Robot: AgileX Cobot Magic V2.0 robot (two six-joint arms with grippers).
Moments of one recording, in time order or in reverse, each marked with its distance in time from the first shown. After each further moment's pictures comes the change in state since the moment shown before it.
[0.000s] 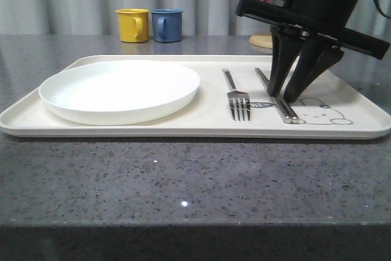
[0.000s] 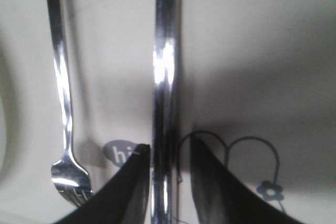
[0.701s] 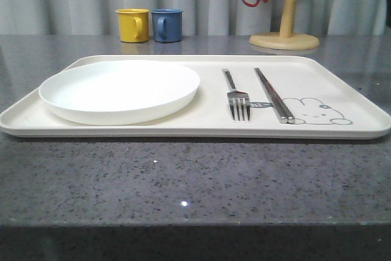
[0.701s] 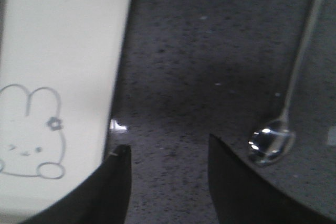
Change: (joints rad) left arm 0.000 0.000 0.000 0.000 0.000 0.000; right arm -0.137 -0.258 0.000 -0.432 0.141 -0.107
